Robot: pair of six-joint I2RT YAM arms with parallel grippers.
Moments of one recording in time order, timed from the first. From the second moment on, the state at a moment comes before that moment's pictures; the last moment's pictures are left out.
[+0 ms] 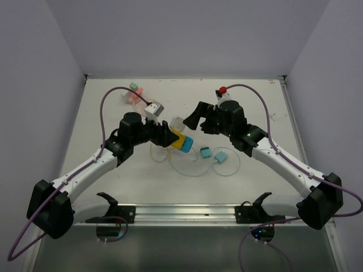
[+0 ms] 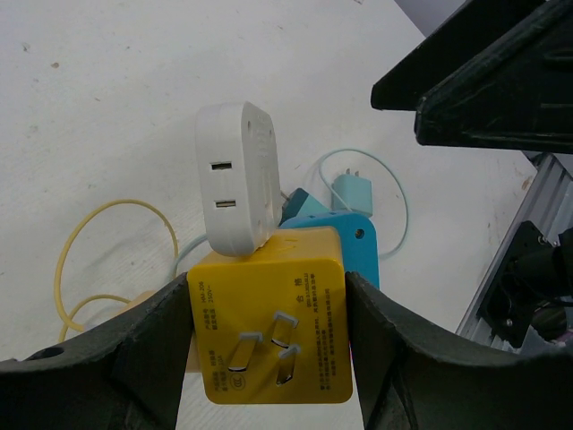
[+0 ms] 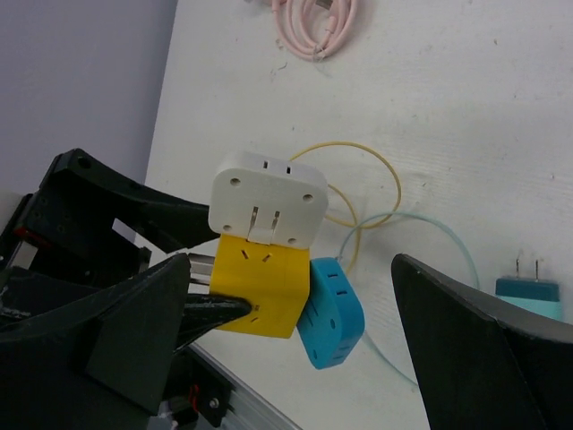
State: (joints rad) left arm -0.52 1.15 0.76 0.04 0.39 -0.30; right arm 0.65 1.24 1.05 -0.23 -0.04 0.73
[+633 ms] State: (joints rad) left arm -0.60 1.16 0.76 0.03 0.36 -0.25; right arm 0.75 1.42 1.10 -0.20 0.05 1.00
